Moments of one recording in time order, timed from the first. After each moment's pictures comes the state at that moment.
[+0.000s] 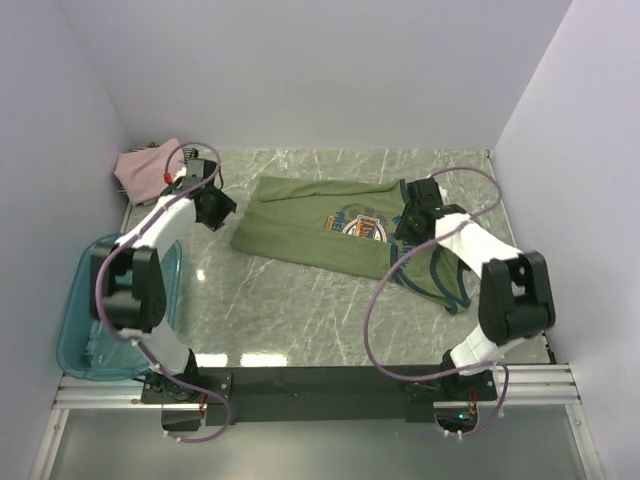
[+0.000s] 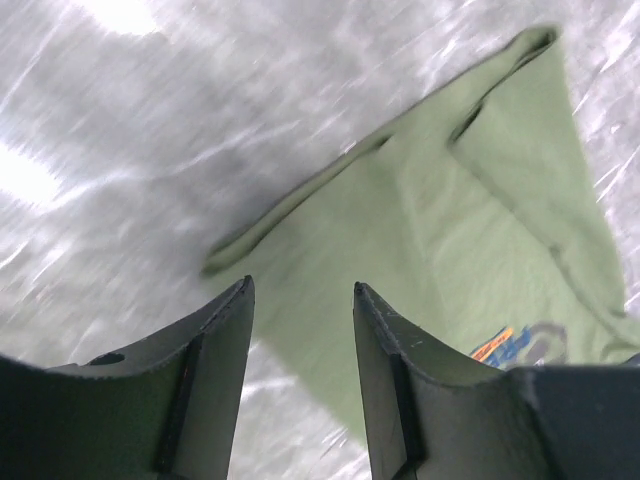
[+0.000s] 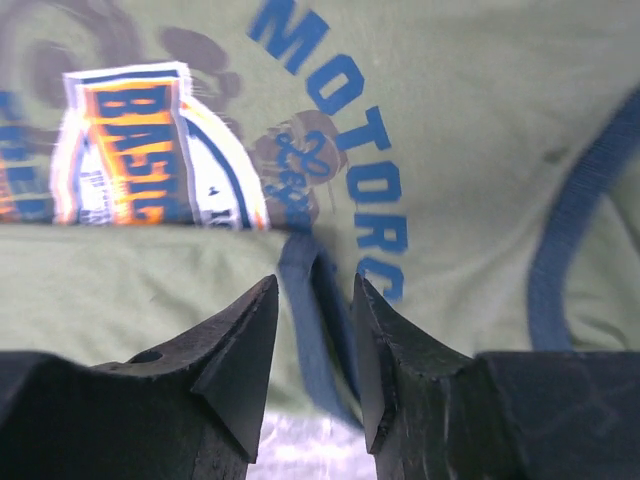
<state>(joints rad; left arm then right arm) -0.12 1.70 1.26 -0.52 -0.13 -0.99 0.22 1.60 1.06 -0.46 0.14 0.57</state>
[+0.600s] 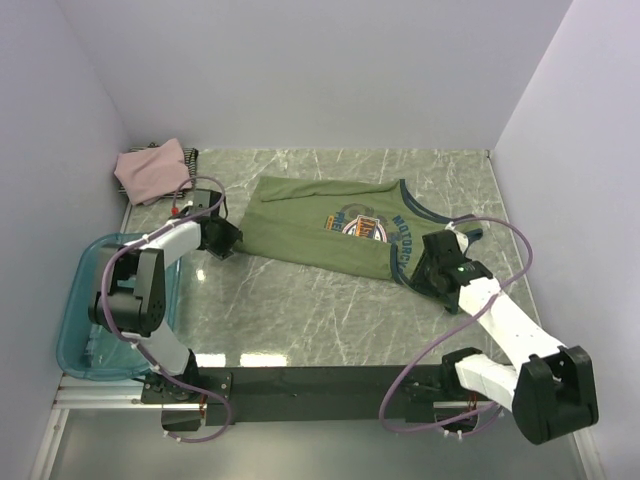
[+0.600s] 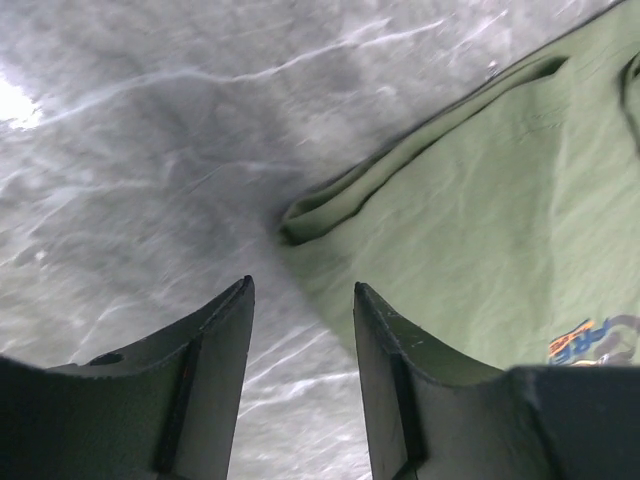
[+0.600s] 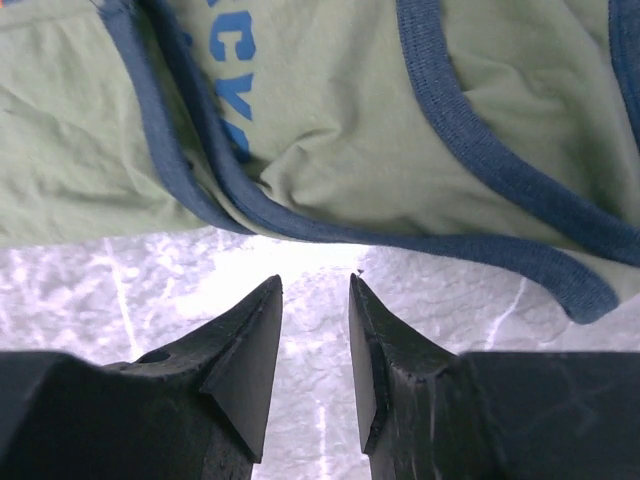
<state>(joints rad) -0.13 1.65 0.97 -0.38 -0.06 -1.07 0.26 1.07 0.63 -0.58 0.17 0.67</state>
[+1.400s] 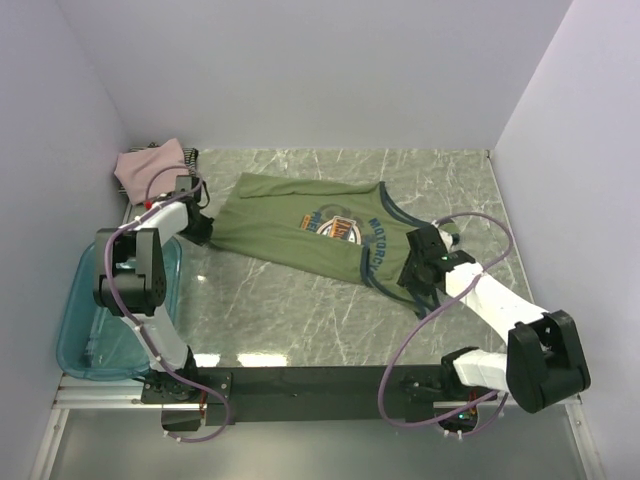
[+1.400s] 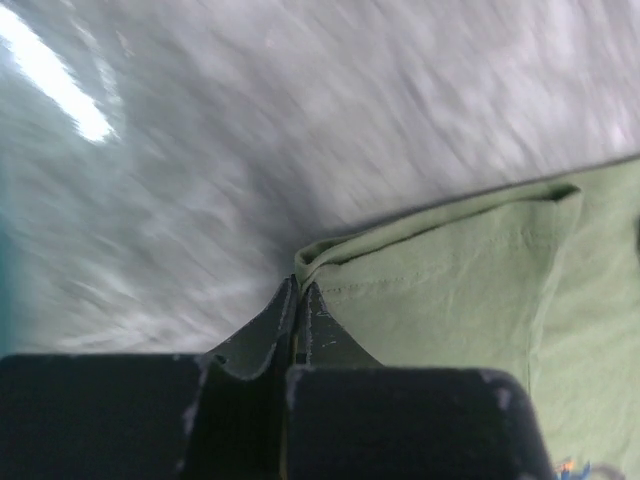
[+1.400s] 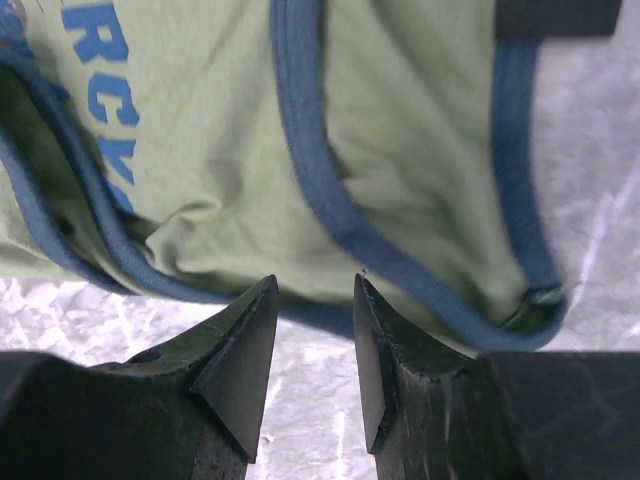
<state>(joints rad) -0.01 1.80 1.16 -0.50 -0.23 -1.10 0.32 1.22 0.66 -0.56 0.16 0.72</state>
